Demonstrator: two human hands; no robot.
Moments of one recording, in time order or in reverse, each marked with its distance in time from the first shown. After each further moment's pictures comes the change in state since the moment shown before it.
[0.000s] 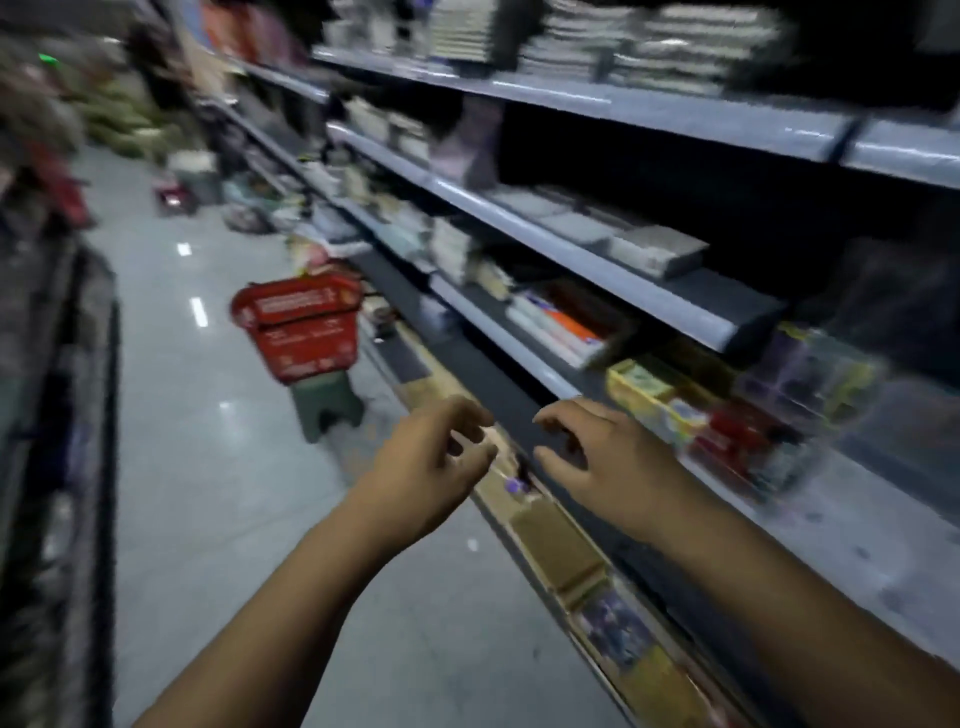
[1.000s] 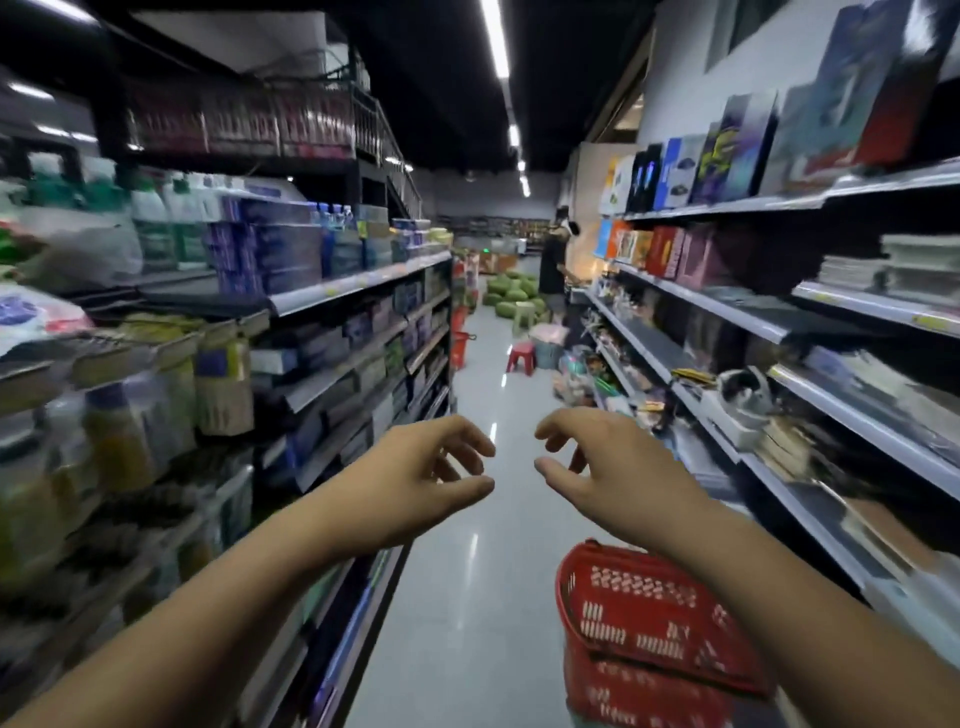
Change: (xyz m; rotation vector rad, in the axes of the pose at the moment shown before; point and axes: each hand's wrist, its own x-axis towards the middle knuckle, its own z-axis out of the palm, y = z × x) left_hand 0.344 -0.443 -0.631 0.328 0.408 -0.281; right_hand 0.858 -0.373 0.264 0.093 -0.082 -0.652
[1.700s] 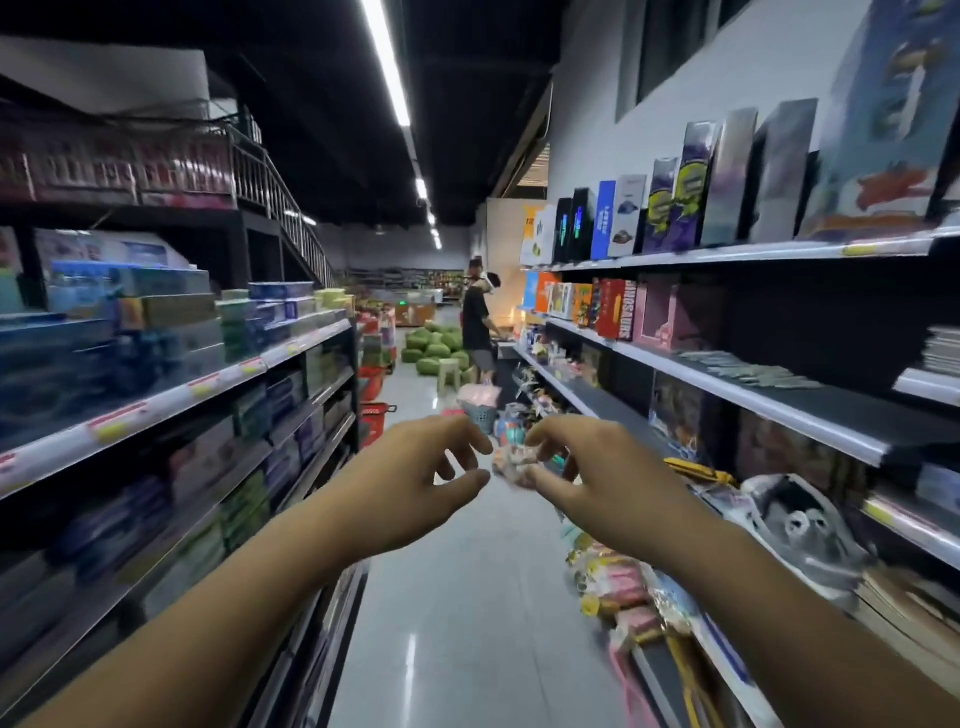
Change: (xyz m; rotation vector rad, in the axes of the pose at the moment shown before) left_hand 0.620 -0.231 0.000 0.144 0.005 0.307; right_hand 0.510 0.313 0.087 -0.048 0.165 0.129
